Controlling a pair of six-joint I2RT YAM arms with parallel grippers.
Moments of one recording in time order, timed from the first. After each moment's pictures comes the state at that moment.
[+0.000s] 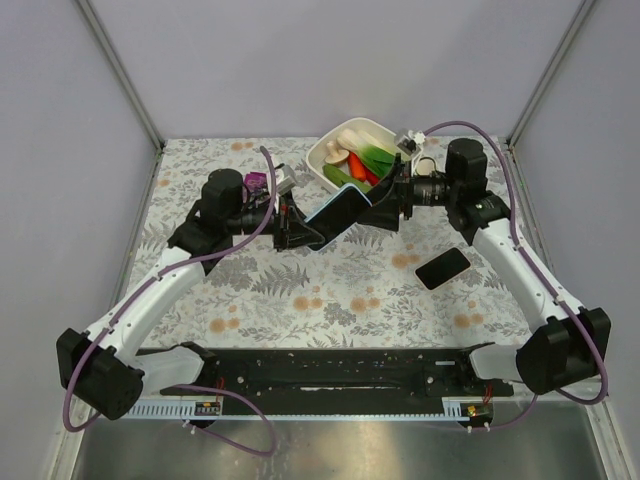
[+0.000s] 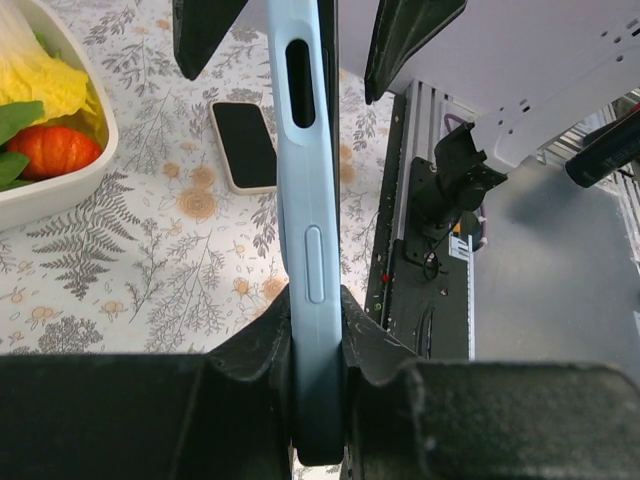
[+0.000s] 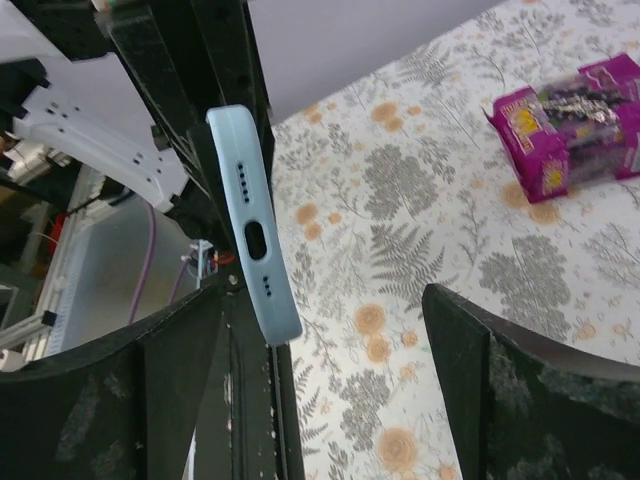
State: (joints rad) left arm -0.49 1.16 1.06 -0.19 0.93 -0.12; right arm 0.30 1.31 1.20 -0.17 -1.13 0.17
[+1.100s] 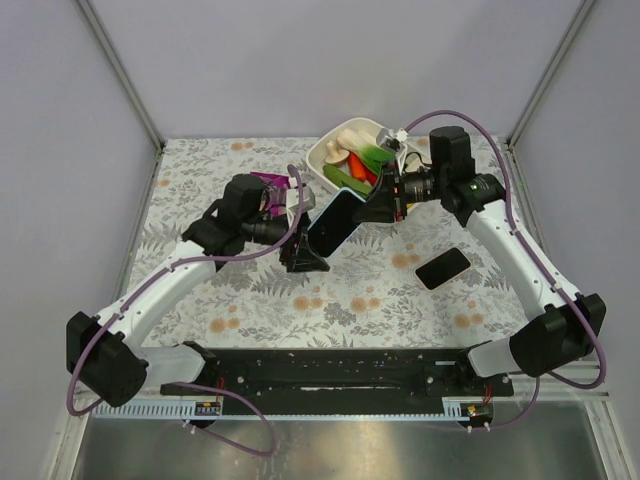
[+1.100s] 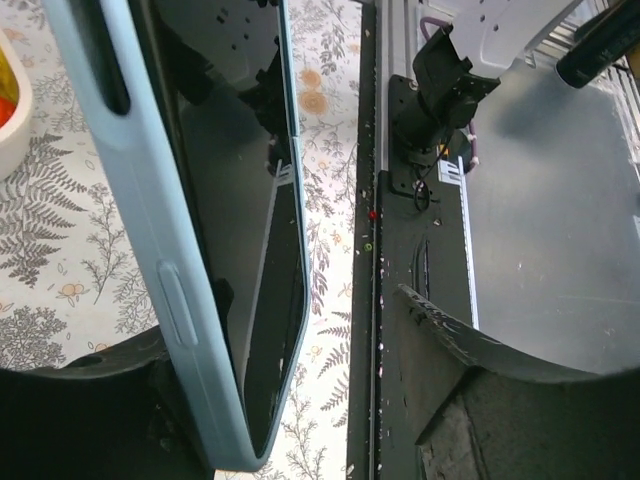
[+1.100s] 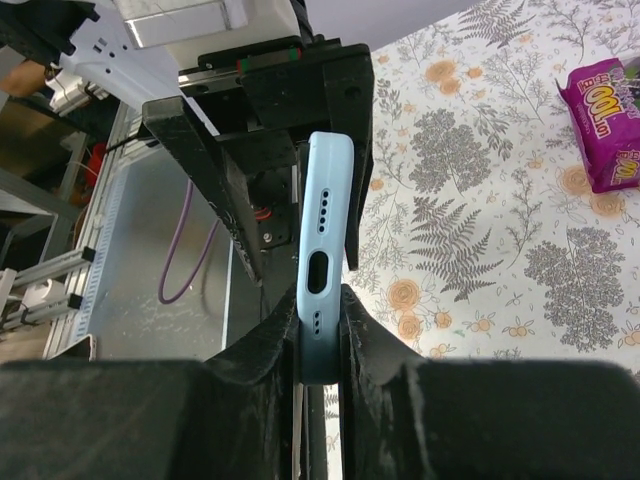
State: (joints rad) left arm -0.55 1.22 1.06 -0.33 1.00 0.10; right arm 0.35 1.40 1.39 -0.45 -1.21 0.01
